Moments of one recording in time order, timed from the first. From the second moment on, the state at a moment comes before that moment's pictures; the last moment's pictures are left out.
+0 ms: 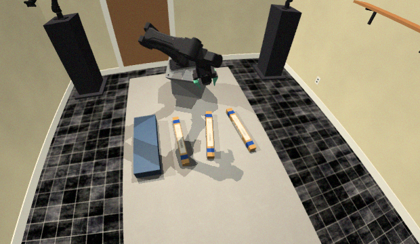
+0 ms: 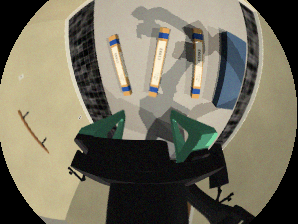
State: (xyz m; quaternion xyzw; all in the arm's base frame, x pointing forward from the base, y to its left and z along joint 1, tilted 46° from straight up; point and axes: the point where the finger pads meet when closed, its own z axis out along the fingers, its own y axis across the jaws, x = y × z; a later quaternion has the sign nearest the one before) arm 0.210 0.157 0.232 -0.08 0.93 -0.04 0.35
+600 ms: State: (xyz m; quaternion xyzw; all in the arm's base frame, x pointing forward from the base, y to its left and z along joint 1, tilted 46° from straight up) arm 0.191 0.101 0.247 -0.07 0.92 -0.12 0.36
